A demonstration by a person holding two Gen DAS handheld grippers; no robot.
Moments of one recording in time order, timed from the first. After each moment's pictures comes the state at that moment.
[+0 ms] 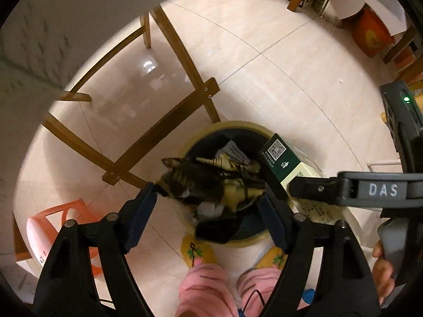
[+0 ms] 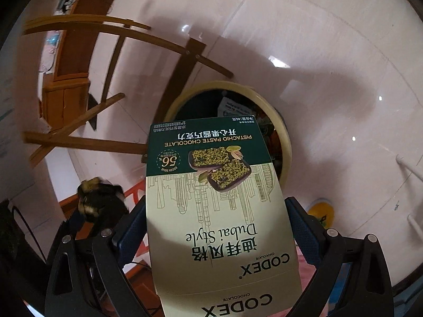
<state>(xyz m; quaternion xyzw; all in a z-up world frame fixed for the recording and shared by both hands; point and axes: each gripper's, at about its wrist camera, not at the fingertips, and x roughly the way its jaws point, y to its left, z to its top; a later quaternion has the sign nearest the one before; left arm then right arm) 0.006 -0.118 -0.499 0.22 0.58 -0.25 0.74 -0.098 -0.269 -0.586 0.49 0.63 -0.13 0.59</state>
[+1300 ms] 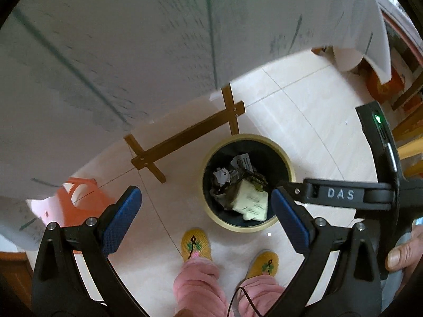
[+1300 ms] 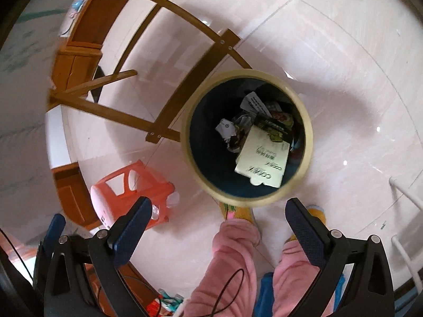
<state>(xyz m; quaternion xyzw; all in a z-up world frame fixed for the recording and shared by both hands) -0.033 -0.032 -0.398 0.13 0.55 -0.19 0.80 -0.073 -0.212 -0.526 0.40 0.64 -0.09 0.65</state>
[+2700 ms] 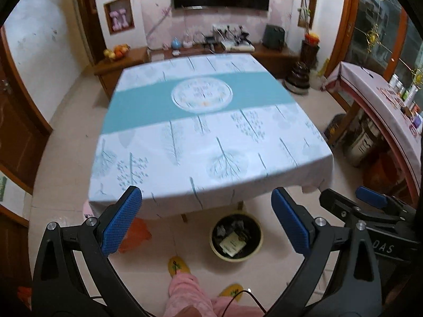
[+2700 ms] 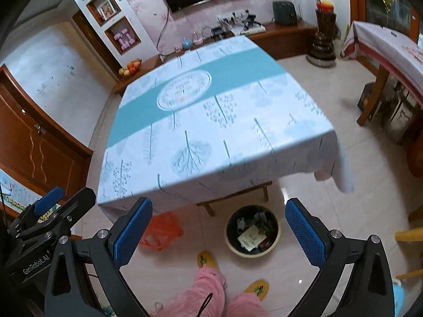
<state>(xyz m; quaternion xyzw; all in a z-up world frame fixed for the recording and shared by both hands) -0.066 0.021 0.018 0.02 0.43 -0.07 0.90 -0.085 -0.169 0.001 0.16 0.47 -0.03 0.87</state>
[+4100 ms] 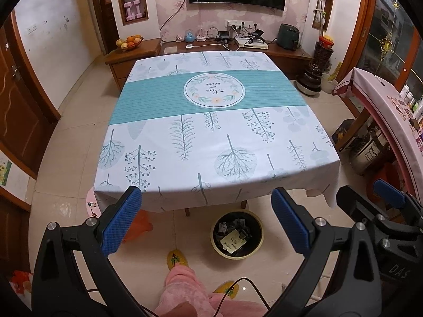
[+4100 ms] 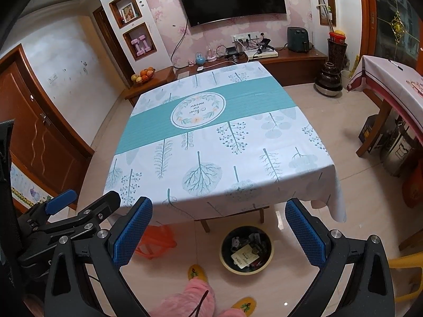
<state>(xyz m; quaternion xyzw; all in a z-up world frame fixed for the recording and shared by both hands) -0.057 0.033 0.010 0.00 0.46 -0.05 0.89 -0.089 -0.143 0.033 0.11 0.43 -0.02 0.89</state>
